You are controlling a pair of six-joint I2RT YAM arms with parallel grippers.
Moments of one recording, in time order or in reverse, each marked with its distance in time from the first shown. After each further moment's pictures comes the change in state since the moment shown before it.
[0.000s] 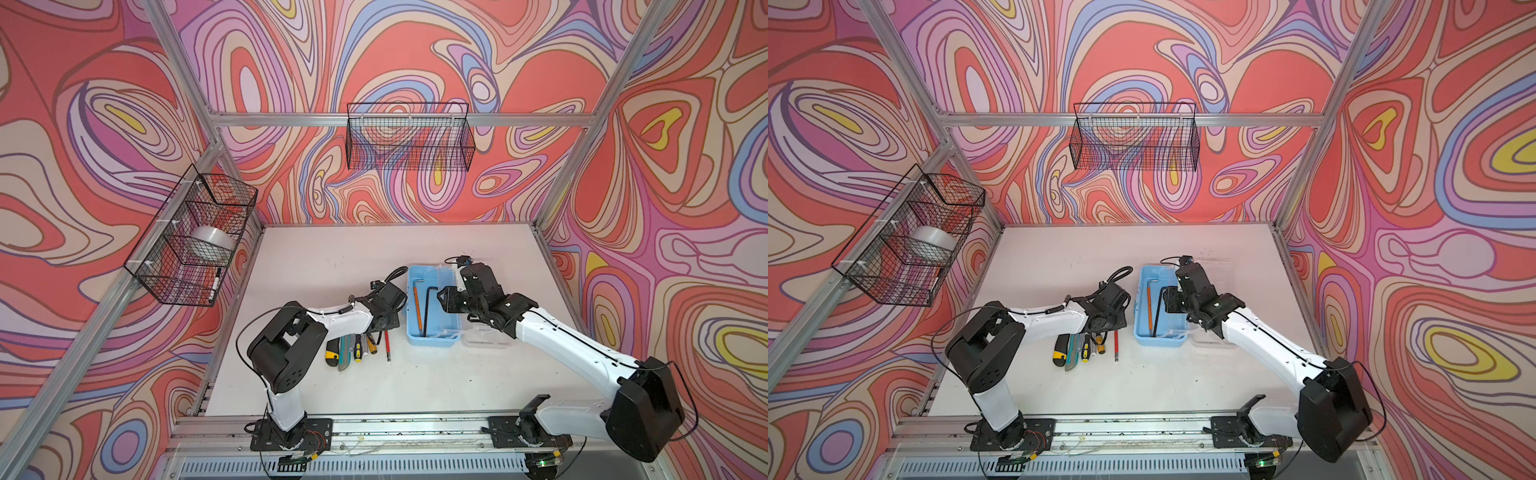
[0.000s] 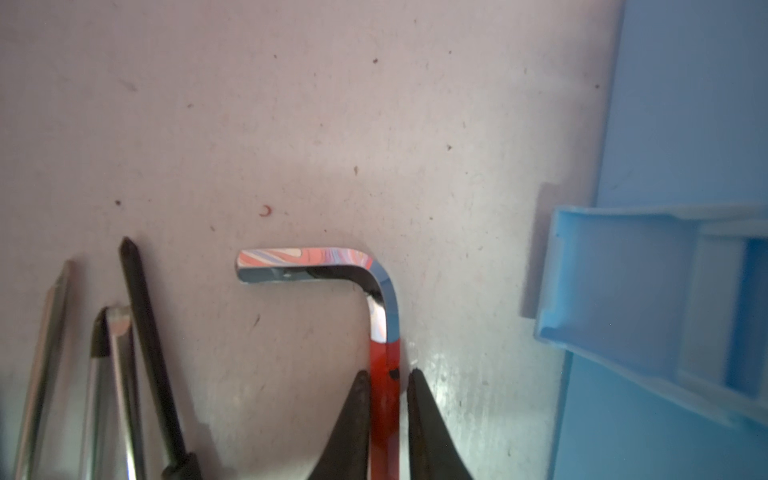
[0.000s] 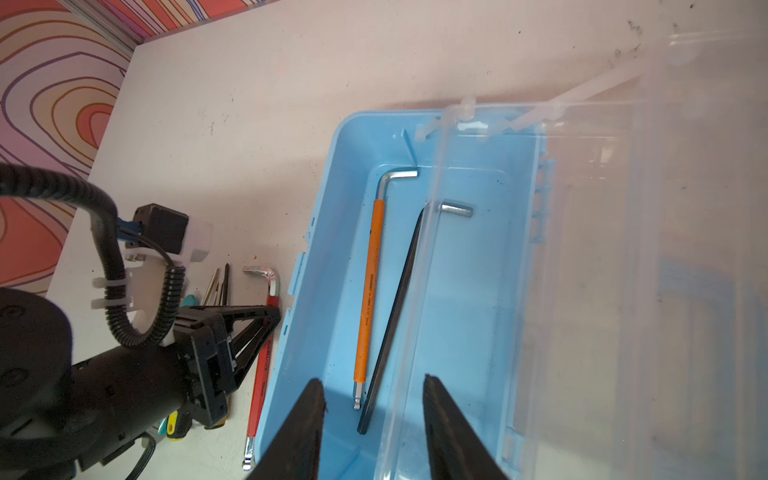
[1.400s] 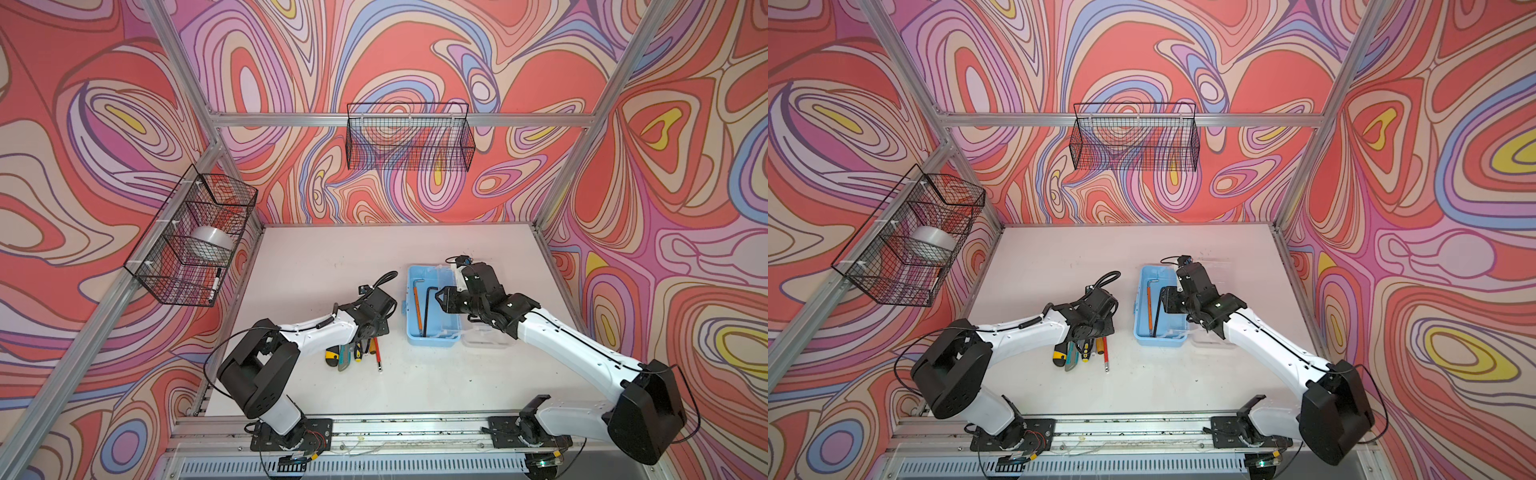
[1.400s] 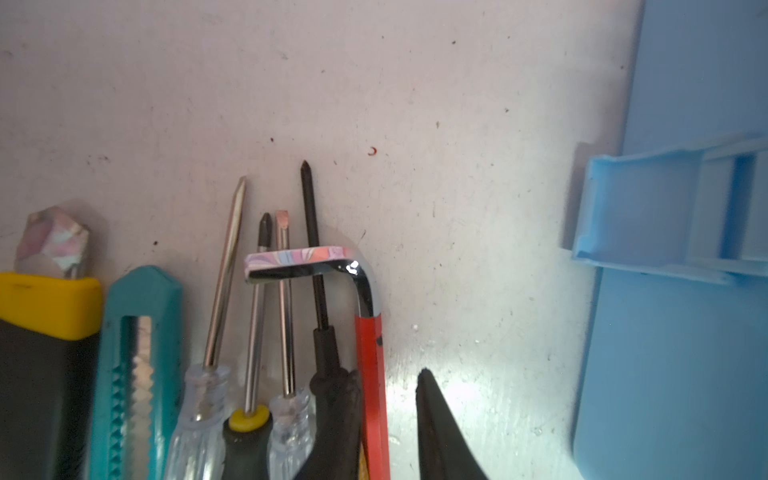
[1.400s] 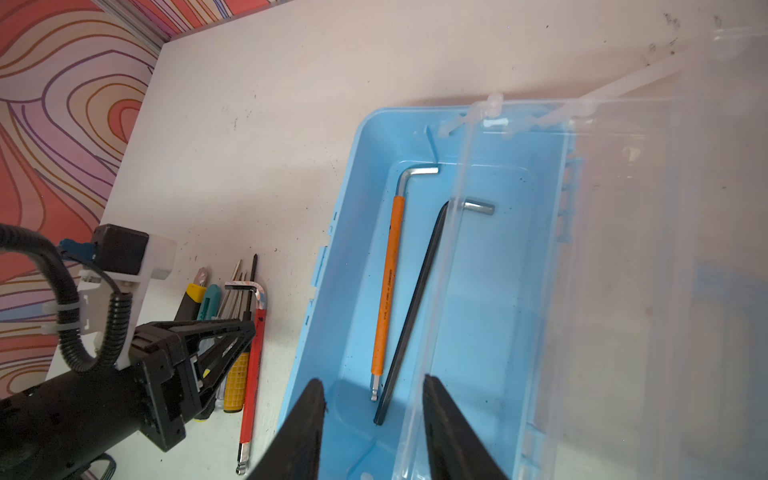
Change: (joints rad) left arm 0.014 -0.190 -0.122 -0.076 -0.028 -0.010; right arm 0.000 -0.015 0.004 -0.003 -0.050 0.000
